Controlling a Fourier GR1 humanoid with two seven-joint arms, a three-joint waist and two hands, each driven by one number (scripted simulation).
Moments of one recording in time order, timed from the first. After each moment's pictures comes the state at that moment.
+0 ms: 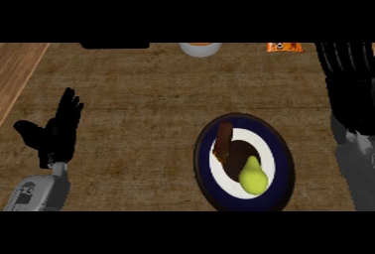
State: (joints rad) left arm -0.18 0.28 -0.02 -1.32 0.25 0.27 -0.02; right arm -0.41 -0.35 0.00 -1.61 -0.44 0.05 -0.19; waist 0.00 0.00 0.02
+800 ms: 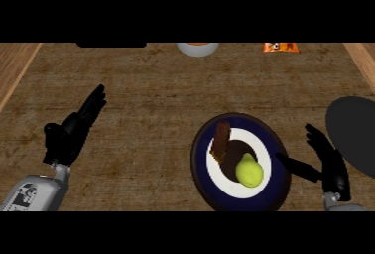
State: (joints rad) left arm -0.19 0.39 -0.20 -1.47 0.15 0.10 0.09; right arm -0.01 -0.34 0.14 -1.30 -0.03 -0.45 0.14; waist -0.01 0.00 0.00
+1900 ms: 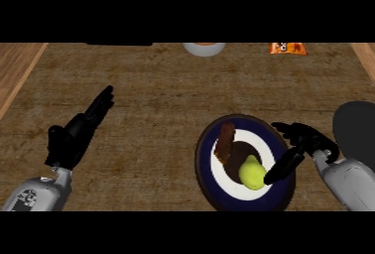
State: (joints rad) left arm -0.18 0.38 -0.23 -1.58 0.12 0.06 0.18; right arm -0.35 -0.53 0.41 -1.46 -0.14 0.19 1.05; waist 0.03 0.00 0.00
